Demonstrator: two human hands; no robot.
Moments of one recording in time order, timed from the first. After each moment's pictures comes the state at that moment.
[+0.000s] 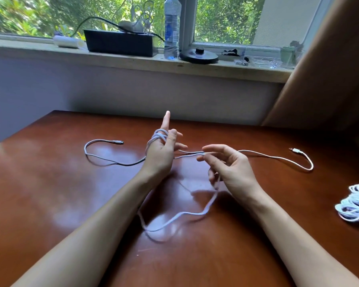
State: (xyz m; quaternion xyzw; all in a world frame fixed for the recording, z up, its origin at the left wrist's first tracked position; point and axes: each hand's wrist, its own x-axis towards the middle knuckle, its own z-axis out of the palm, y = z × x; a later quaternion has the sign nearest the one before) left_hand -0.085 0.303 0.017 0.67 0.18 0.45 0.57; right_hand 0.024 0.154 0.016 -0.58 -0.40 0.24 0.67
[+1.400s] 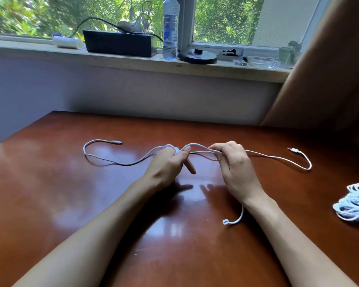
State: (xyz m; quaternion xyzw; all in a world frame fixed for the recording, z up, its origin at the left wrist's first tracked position) left_hand -0.093 0.297 0.005 0.82 0.18 0.27 0.47; right_hand 0.057 0.155 -0.003 -0.70 -0.55 -0.18 0.41
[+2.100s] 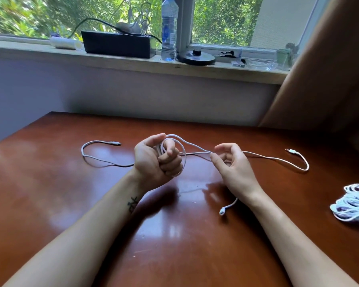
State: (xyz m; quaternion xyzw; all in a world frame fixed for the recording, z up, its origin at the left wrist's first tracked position) left_hand -0.100 0.303 0.025 0.37 0.00 0.19 0.91; right_hand 0.055 0.155 0.000 -0.70 -0.41 0.08 0.58
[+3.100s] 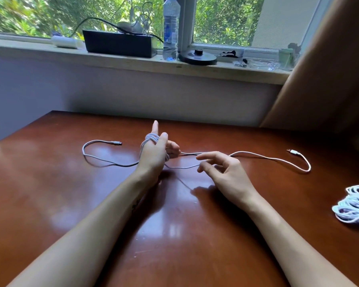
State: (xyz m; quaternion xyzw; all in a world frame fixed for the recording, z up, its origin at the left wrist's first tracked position) left_hand -0.088 0.312 0.016 0.57 0.22 0.42 0.68; right_hand 0.034 0.153 0.004 -0.67 -0.48 0.14 0.54
